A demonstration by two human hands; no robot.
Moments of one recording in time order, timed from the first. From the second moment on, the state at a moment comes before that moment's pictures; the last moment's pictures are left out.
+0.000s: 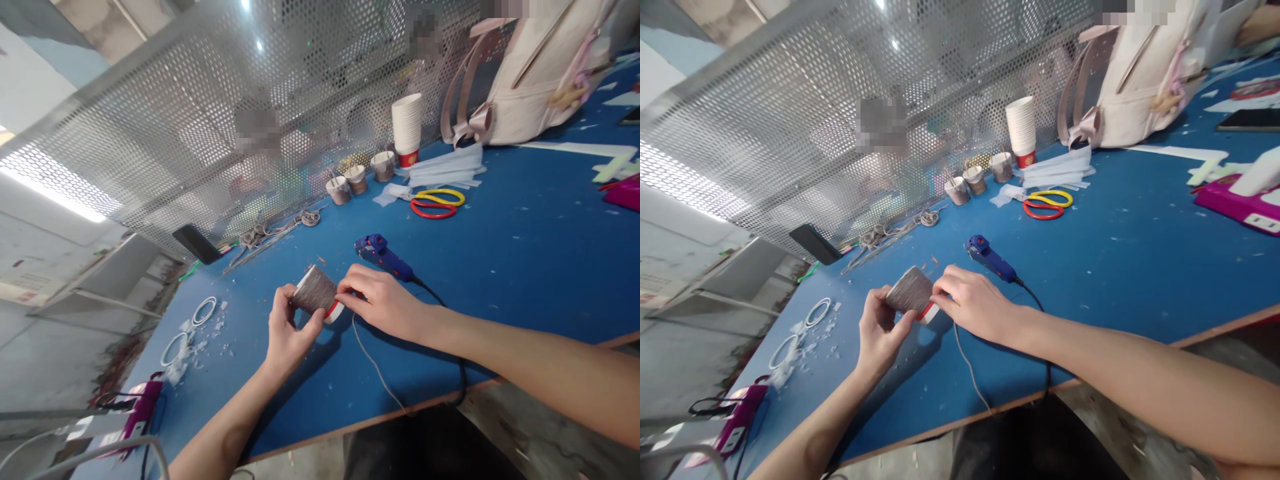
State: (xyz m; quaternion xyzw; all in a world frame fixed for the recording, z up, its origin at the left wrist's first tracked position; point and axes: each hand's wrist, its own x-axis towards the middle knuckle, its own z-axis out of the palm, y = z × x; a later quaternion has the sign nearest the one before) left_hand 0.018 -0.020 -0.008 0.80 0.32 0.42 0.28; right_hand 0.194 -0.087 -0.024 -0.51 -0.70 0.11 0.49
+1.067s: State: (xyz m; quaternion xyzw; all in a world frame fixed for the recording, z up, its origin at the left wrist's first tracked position) left_hand 0.007 0.004 -0.030 0.82 0.28 0.39 0.32; right_hand 0.197 -0.081 -0.012 -0.52 -0.56 0.42 0.49
